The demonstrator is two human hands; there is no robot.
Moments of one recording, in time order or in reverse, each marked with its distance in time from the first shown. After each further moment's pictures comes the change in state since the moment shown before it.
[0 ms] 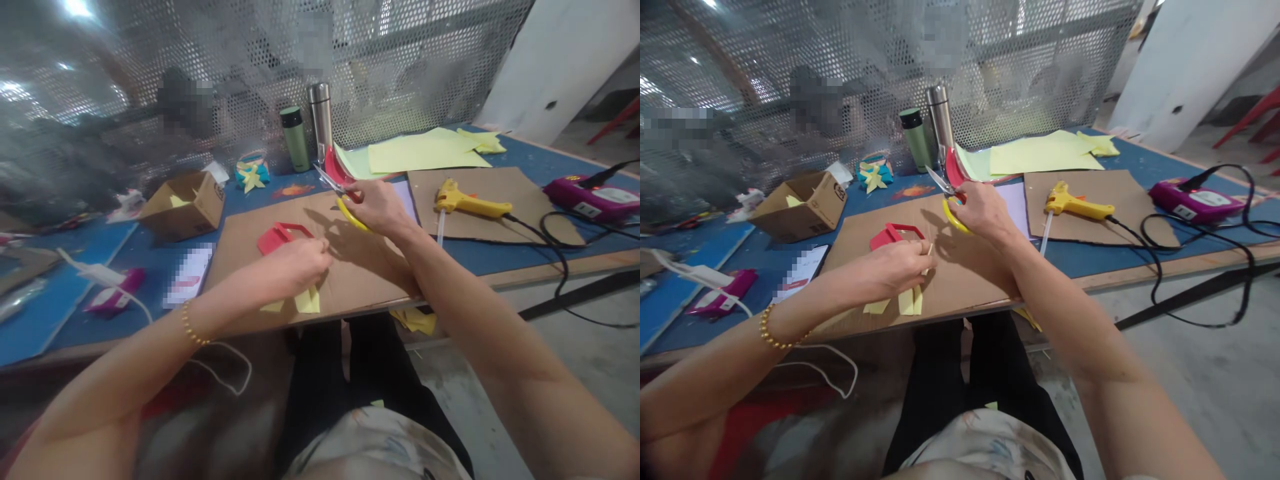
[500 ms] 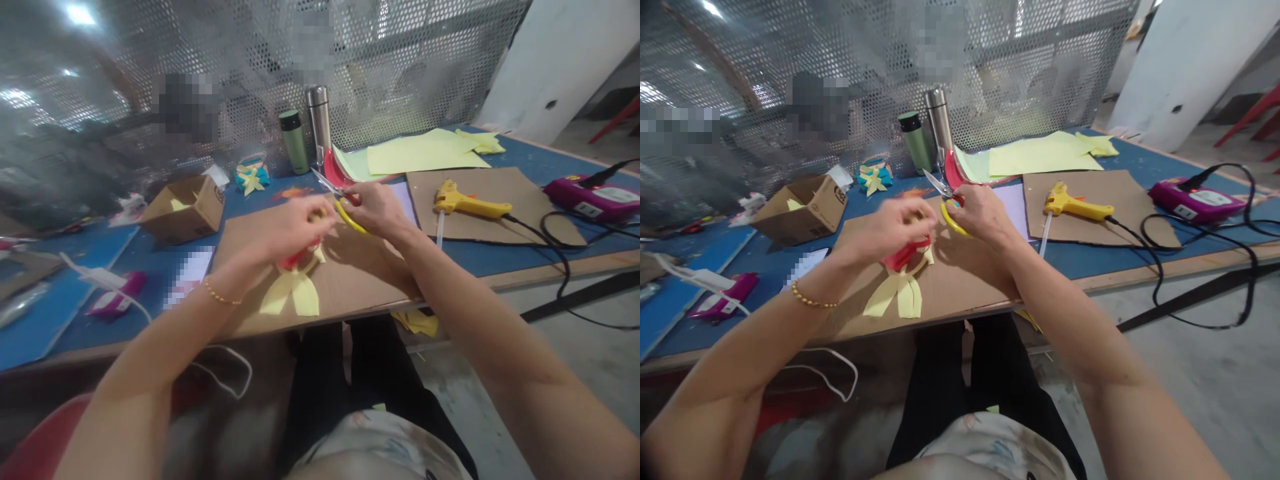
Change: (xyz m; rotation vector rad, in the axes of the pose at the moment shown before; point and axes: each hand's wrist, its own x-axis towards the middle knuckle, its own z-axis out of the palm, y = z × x) left_hand 0.036 -0.032 -0.010 -0.674 0.439 -0.273; right_hand 0.000 -0.002 -0.003 -0.006 -0.031 -0.008
